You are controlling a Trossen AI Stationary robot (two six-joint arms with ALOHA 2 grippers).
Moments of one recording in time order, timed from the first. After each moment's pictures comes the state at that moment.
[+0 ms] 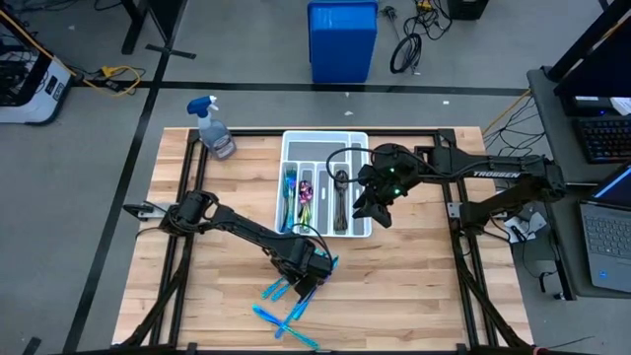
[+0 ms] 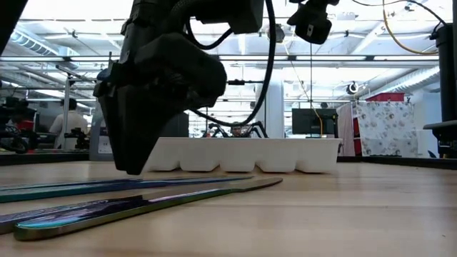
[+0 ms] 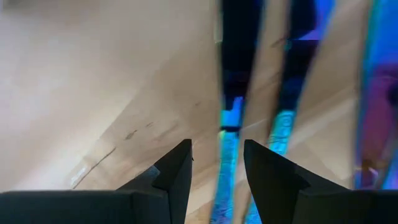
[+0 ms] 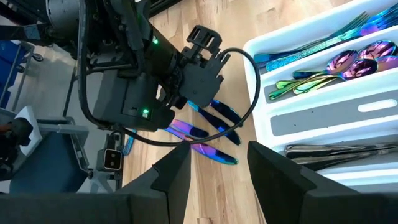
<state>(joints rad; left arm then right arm) -0.32 2.13 1.60 -1.11 0.13 -1.07 -0.10 1.30 1.23 -0.68 -0.37 0.34</state>
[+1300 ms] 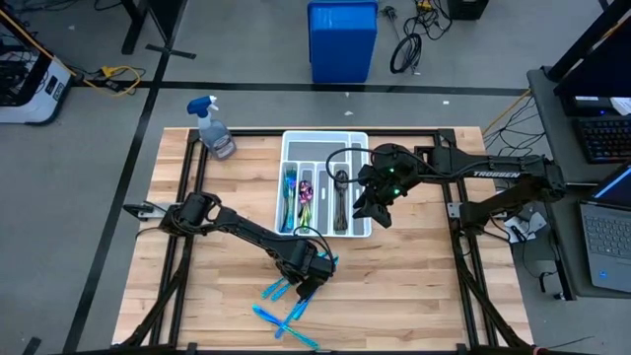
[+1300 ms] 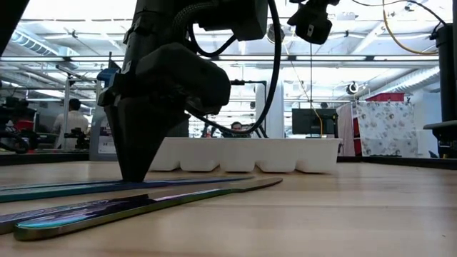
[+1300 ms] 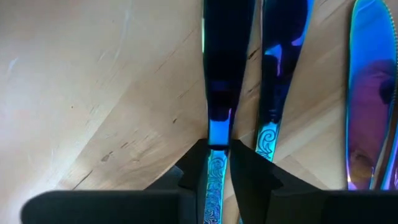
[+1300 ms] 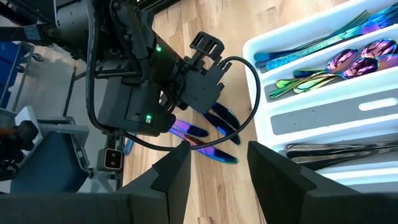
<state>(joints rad) -0.32 2.16 1.60 -1.08 0.12 -1.03 -0.10 1.30 1.23 -0.68 -0.37 0.34</state>
